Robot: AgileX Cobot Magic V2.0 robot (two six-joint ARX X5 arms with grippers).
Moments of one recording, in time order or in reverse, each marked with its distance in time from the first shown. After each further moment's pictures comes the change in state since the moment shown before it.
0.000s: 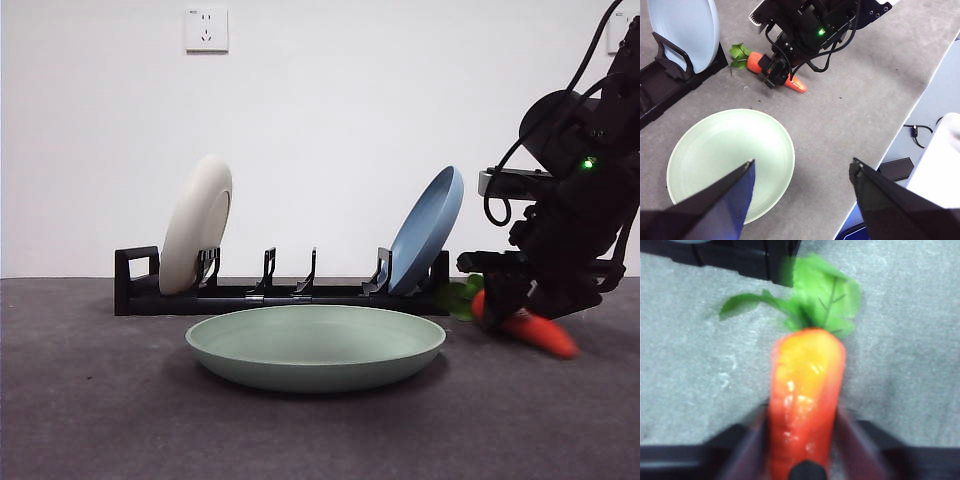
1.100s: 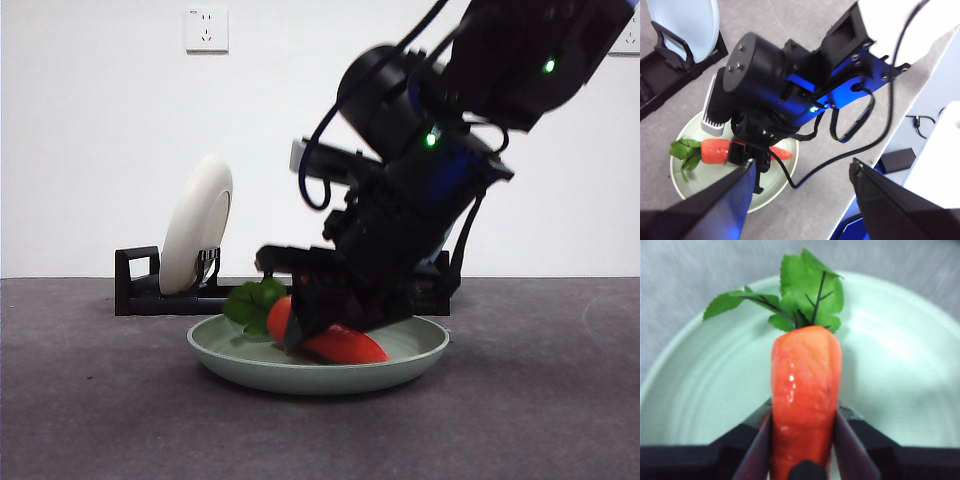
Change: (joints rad) left arm 0.000 0.000 0.000 -0.039 0.000 0.000; right arm 0.483 0.017 0.005 0.040 0.003 0.097
